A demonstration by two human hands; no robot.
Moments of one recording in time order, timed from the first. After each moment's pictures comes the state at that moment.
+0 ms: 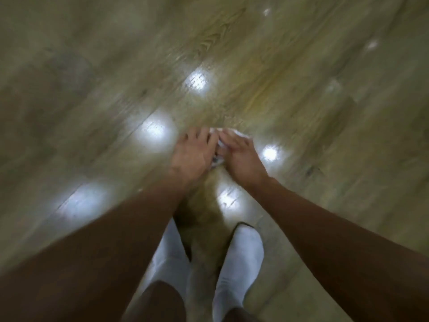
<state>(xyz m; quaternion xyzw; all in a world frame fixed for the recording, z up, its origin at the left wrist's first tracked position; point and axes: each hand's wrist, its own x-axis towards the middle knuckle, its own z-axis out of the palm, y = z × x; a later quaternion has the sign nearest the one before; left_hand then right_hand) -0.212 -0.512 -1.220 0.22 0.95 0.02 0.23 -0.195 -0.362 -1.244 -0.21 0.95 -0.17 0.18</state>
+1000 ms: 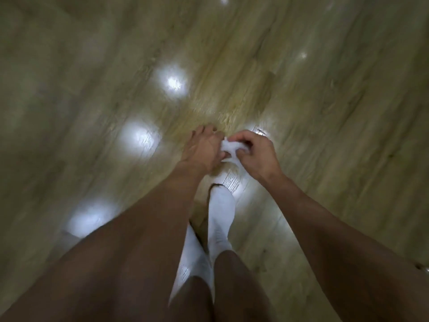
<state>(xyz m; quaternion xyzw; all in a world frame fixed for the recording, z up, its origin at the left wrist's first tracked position) -0.166 -0.415 -1.069 0.22 0.90 0.17 0.32 -0.107 -0.278 -1.044 0.19 0.87 -0.43 0.15</state>
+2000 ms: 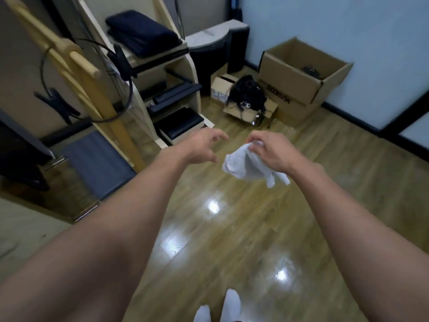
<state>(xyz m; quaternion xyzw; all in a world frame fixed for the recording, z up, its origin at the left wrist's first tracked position) -0.321 -0.575 -0.367 0.16 0.94 0.26 0.14 -0.303 -0.358 -0.358 -0.12 0.96 -0.23 0.06</state>
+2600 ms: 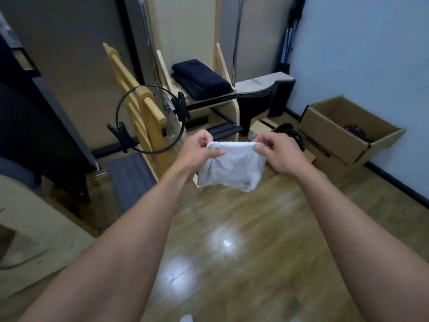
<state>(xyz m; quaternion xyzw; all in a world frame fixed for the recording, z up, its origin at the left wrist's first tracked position) -0.363 -0.690 -0.299 -0.06 0.75 0.66 -0.03 -0.421 -0.476 -0.281 -0.21 0.93 -0.31 -0.03</state>
